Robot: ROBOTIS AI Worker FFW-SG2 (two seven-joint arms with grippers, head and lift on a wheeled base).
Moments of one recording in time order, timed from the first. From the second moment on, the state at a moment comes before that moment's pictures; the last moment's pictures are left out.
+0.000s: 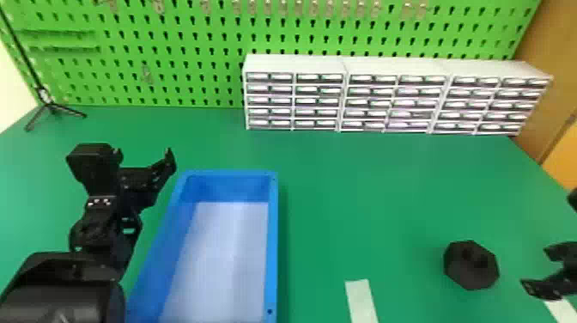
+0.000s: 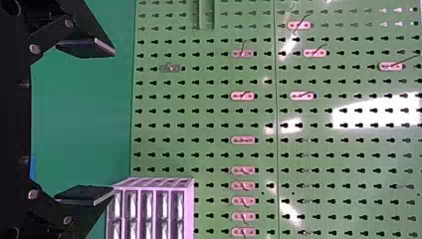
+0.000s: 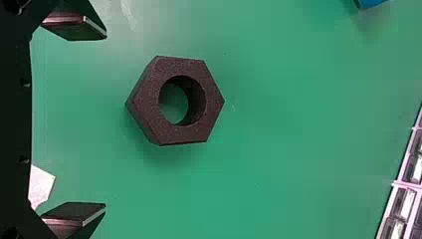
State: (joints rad) left arm -0.01 0.13 0.03 -1.72 0.12 0.11 0.06; right arm 0.08 -0.69 -0.21 -1.76 0.18 0.85 1.15
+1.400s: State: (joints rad) left arm -0.01 0.13 0.03 -1.72 0.13 0.11 0.06; right arm 0.01 -0.67 -0.18 -1.74 0.22 0.84 1.15
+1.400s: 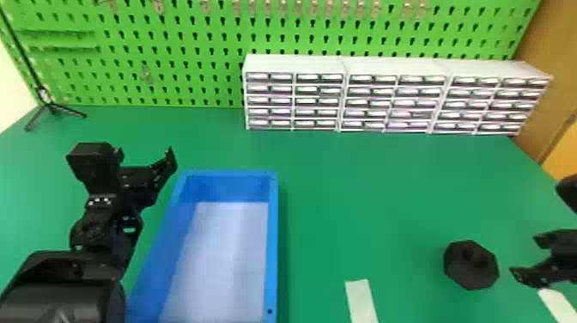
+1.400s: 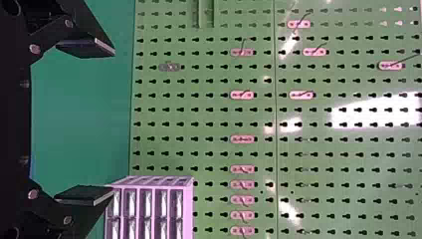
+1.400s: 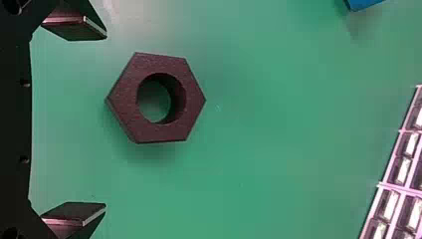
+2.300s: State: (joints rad) left arm -0.01 0.13 0.02 -1.72 0.13 0.11 0.06; right arm -0.20 -0.59 -0.03 -1.55 0.38 0.81 1.16
